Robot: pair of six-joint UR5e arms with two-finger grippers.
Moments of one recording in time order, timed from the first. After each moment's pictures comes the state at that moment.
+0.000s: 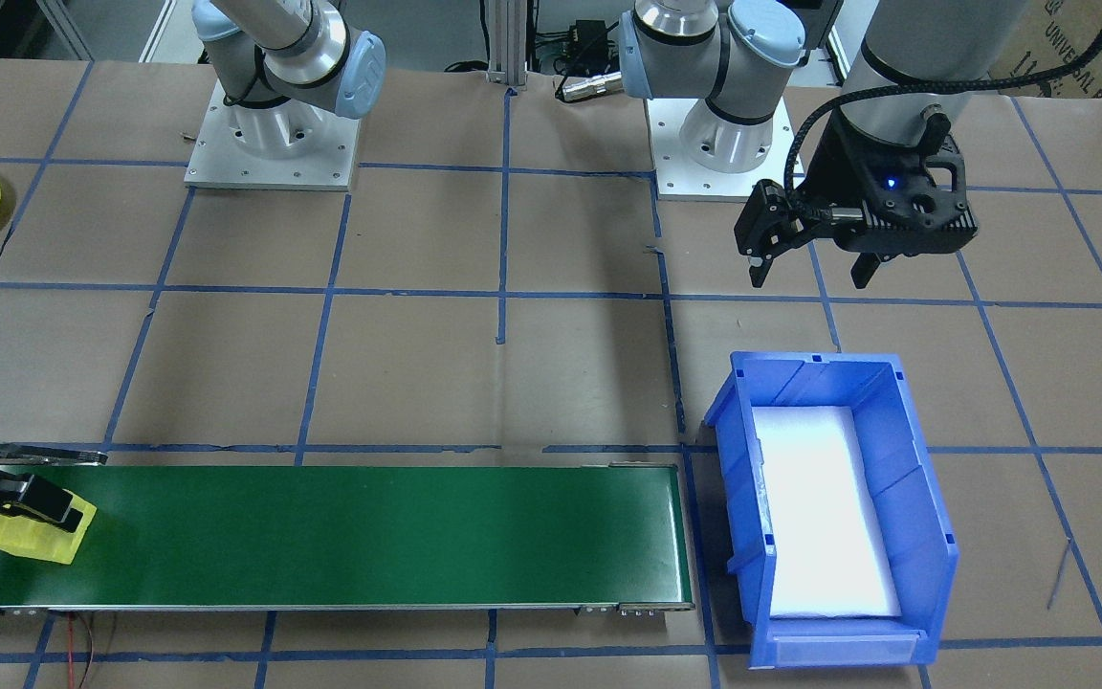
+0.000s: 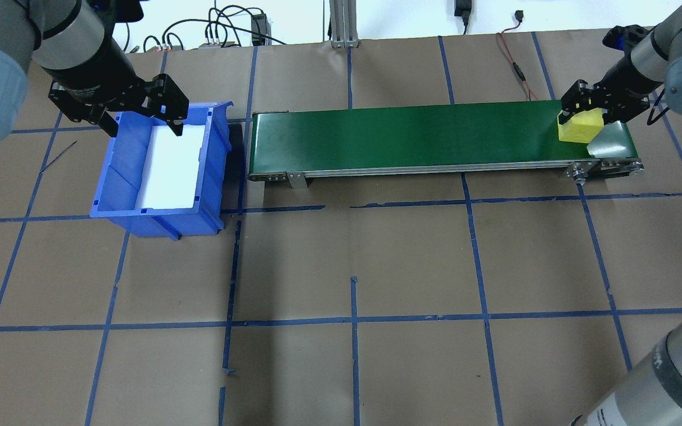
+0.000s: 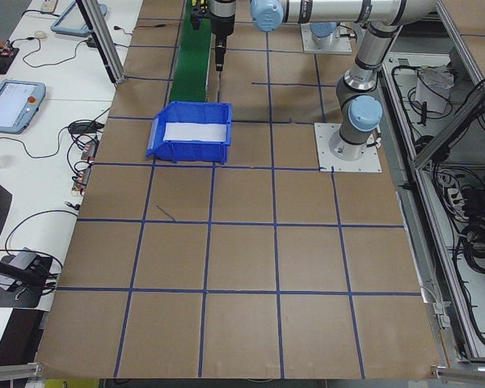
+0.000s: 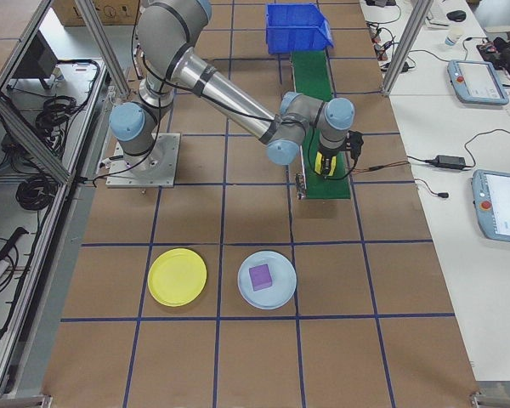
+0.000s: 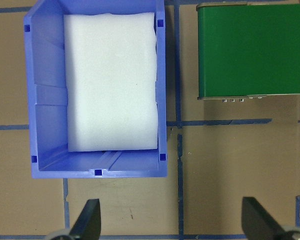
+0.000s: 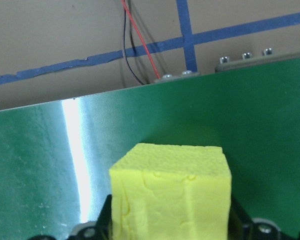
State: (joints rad) left arm -1.53 -1.58 -1.59 -1.46 1.60 0.06; right arm 1.16 -1.08 1.54 -2.04 -1.36 -0.27
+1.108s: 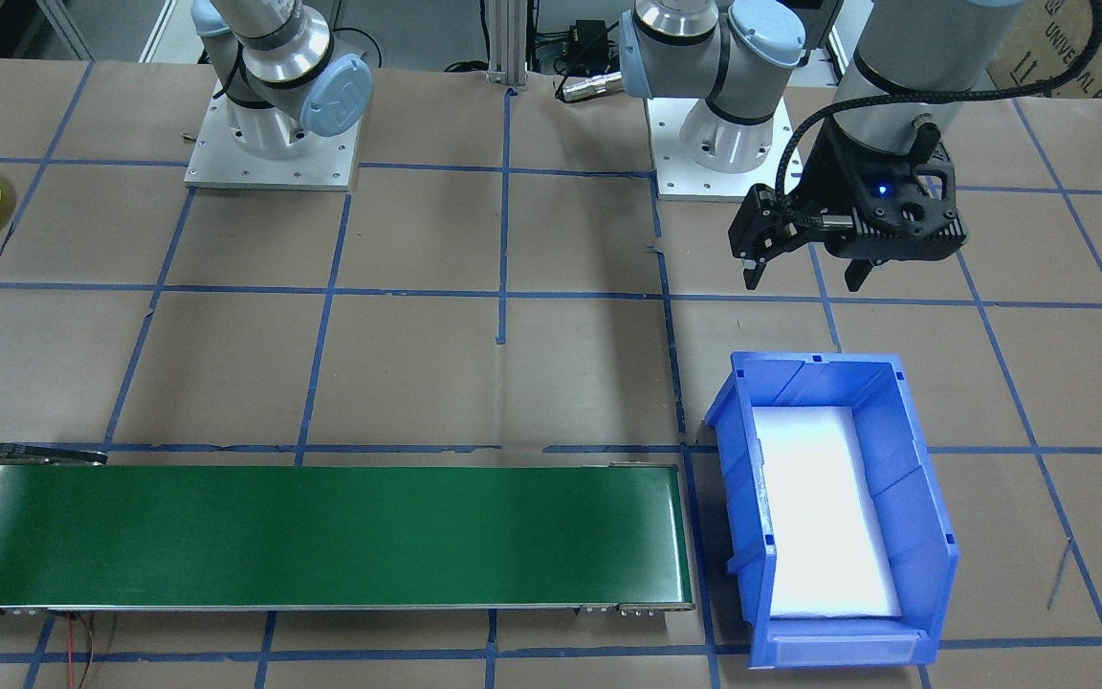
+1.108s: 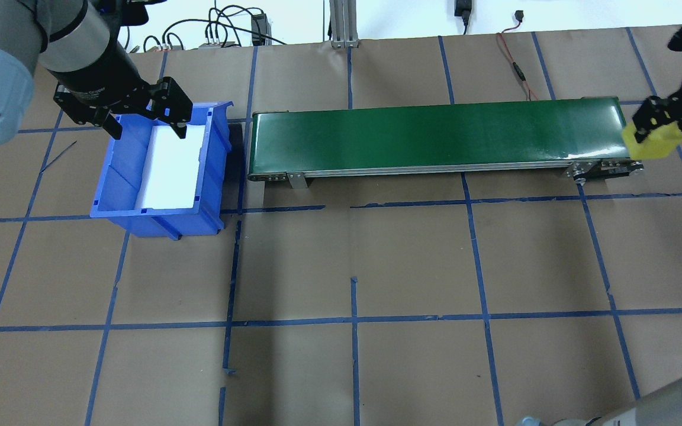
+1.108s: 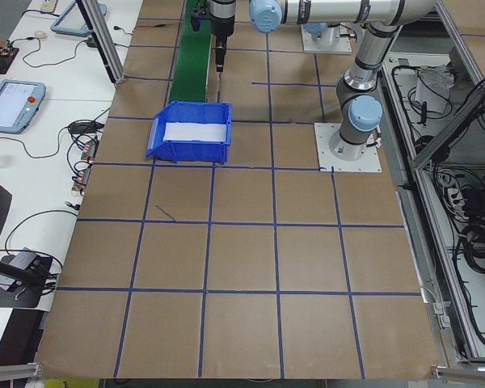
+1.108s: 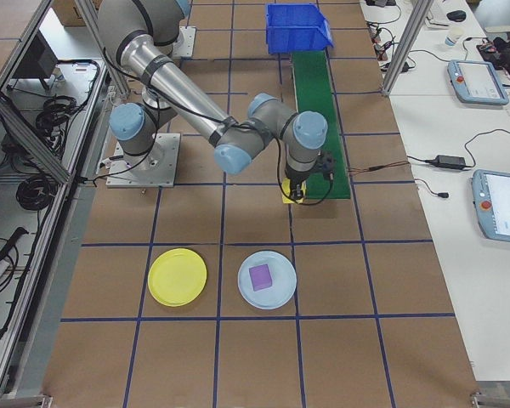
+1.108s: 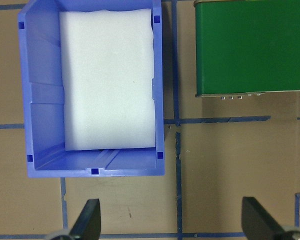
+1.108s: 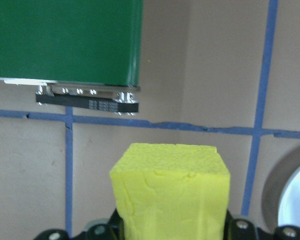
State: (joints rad) left arm -1.53 -1.59 -1.59 -1.46 1.60 0.06; right arm 0.81 -1.28 1.65 -1.86 -1.52 -0.83
